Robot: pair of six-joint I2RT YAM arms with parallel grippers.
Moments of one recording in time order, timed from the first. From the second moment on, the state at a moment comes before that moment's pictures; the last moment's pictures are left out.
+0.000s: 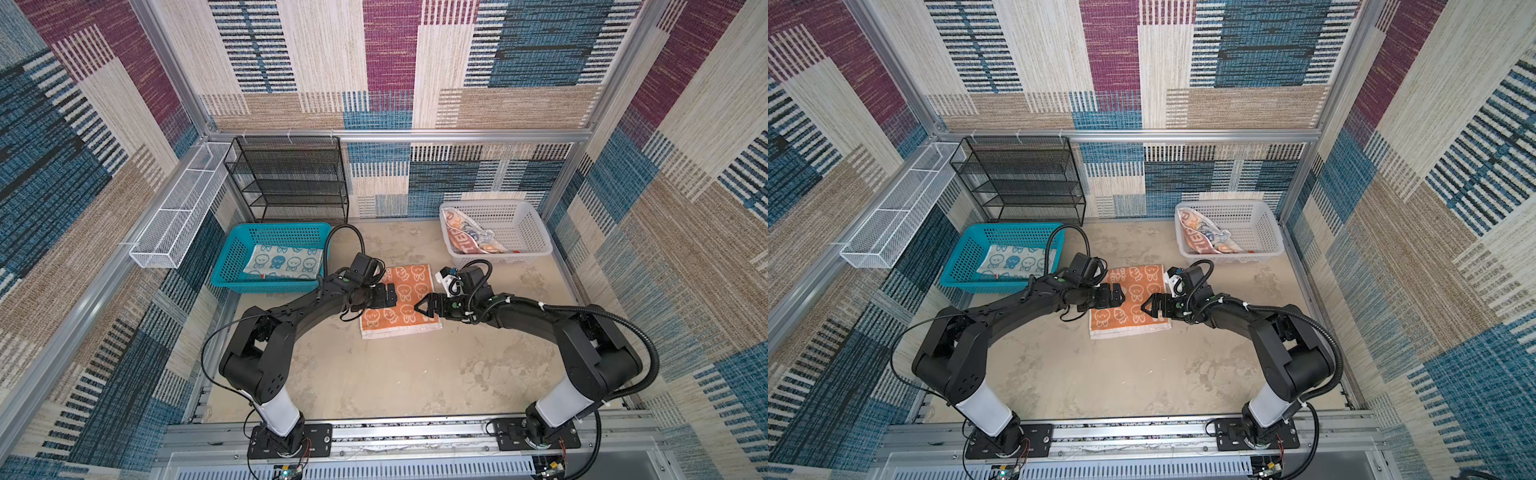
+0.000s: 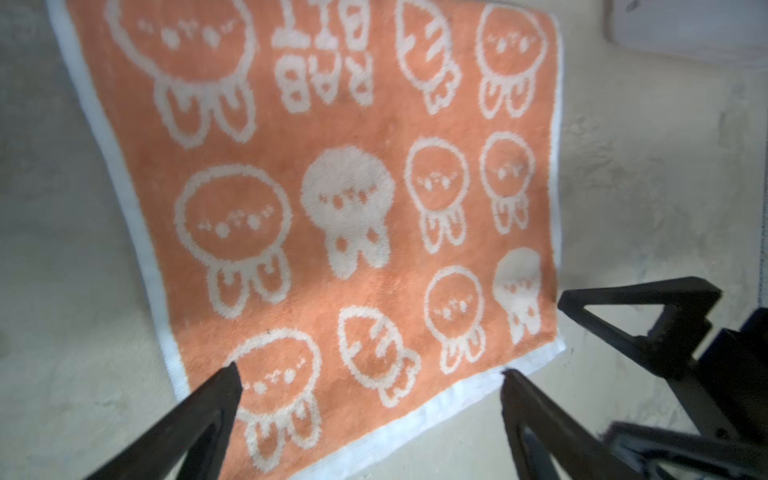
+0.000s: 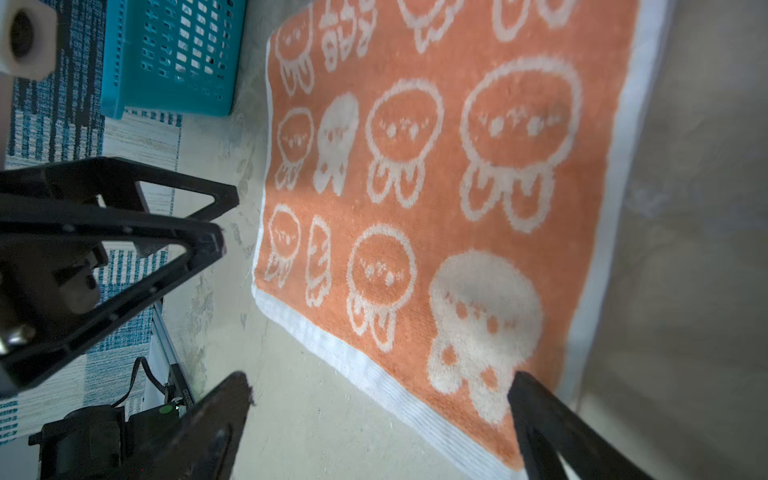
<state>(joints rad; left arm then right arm) -0.52 1.70 1.09 -0.43 0.15 -0.55 0.44 1.63 0.79 0.00 -0.54 0.52</state>
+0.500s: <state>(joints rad) -0.55 1.62 0.88 -0.32 0.16 -0.56 0.44 1.56 0.62 0.11 -0.54 0.49</state>
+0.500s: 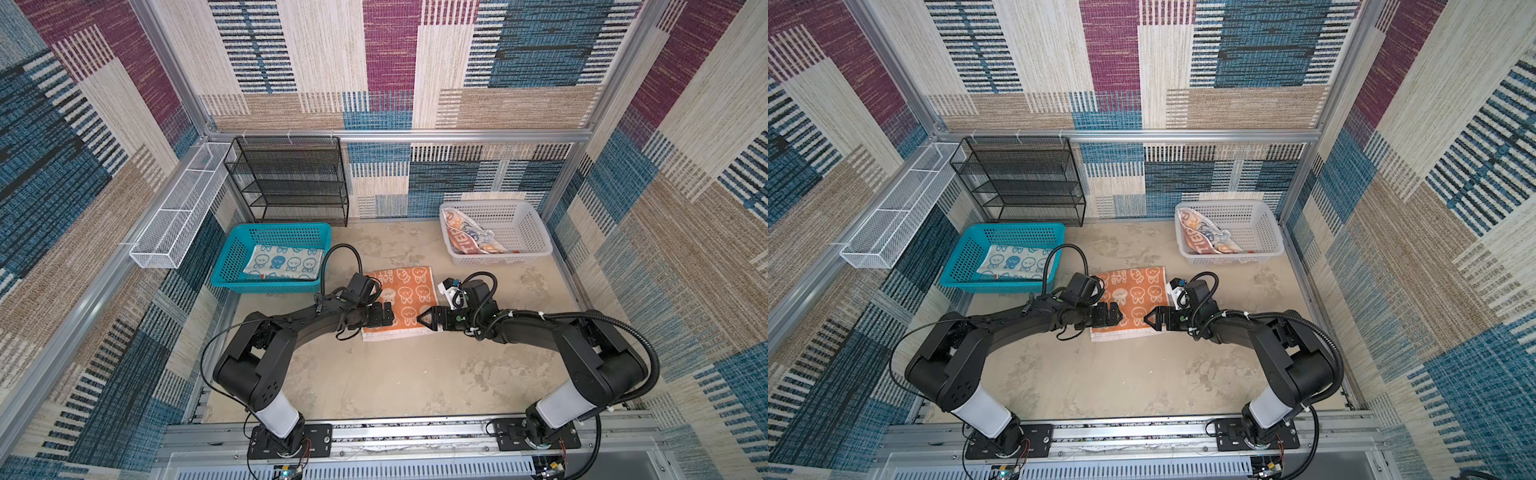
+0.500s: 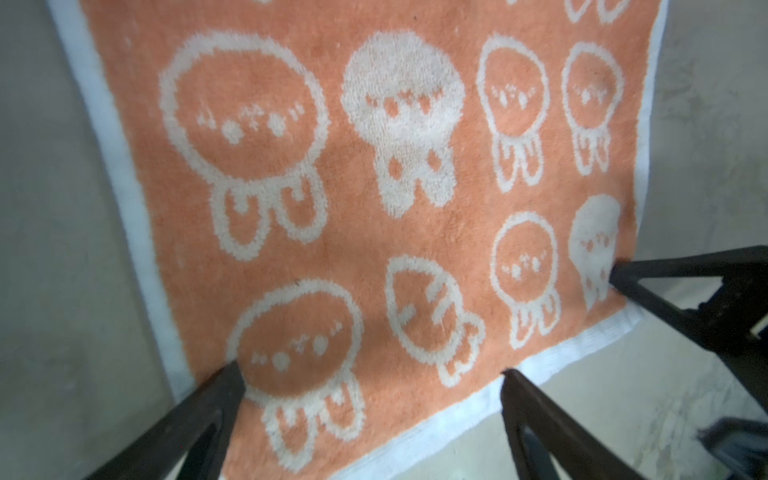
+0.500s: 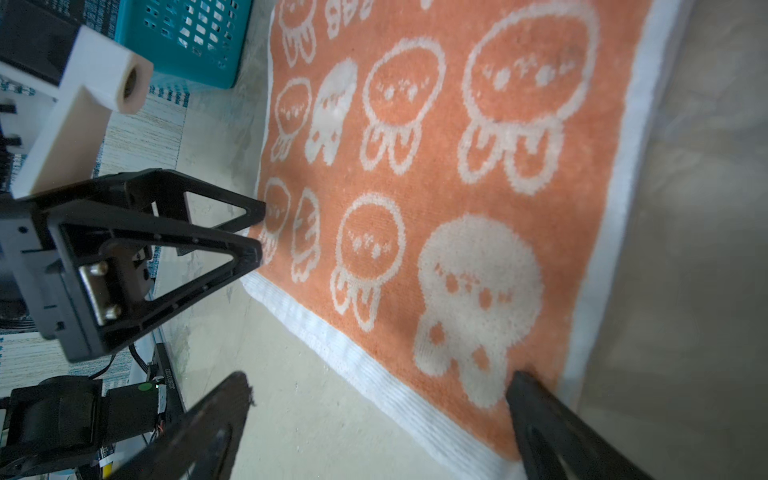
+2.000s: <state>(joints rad) -0.45 1.89 1.21 -0.32 0.21 -0.49 0.31 1.93 1.07 0.04 -0.58 0.44</state>
